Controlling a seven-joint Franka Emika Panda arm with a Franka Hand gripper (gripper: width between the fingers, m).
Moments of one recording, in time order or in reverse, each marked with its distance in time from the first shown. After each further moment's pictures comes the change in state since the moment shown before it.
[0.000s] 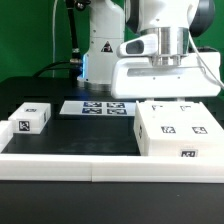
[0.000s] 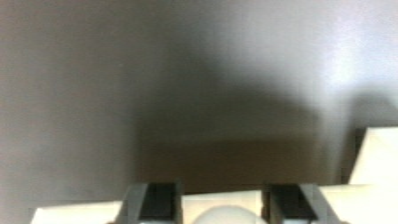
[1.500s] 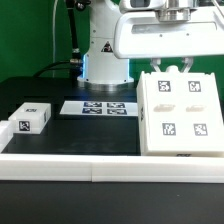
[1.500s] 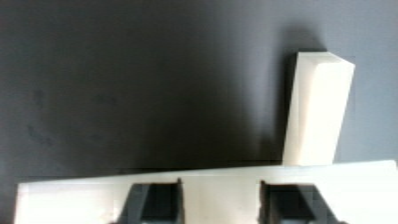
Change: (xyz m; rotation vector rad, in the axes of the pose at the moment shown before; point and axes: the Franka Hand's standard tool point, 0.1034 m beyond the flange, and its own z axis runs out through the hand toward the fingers) arm 0.027 -0.005 -0.056 0.015 -0.077 -0.010
